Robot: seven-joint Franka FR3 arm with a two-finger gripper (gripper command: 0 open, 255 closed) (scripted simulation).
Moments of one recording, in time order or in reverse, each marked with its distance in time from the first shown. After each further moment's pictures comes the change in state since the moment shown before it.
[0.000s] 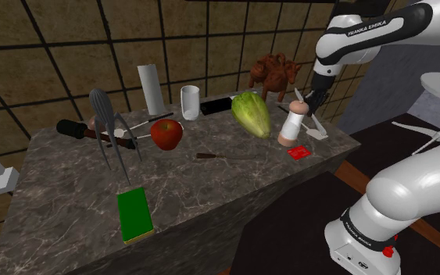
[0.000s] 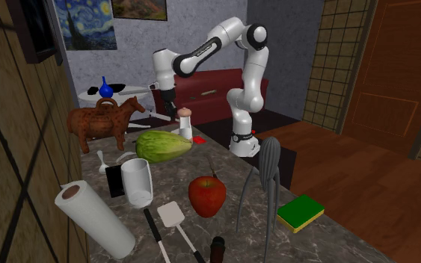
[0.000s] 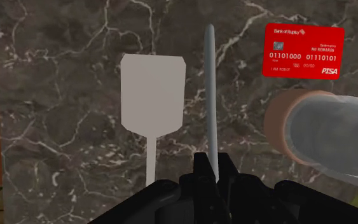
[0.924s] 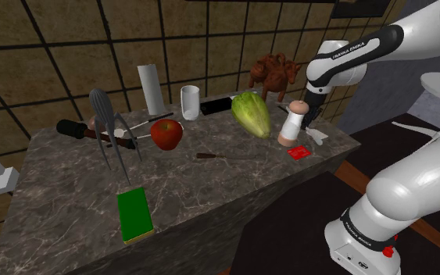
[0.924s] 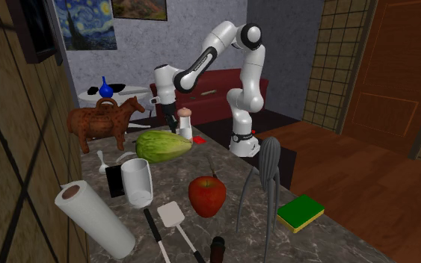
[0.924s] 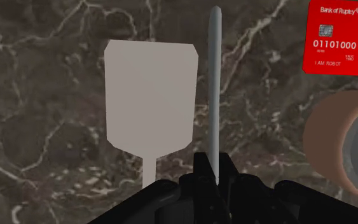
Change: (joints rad) arm 0.005 0.106 -0.017 -0.098 0.015 0.204 -0.018
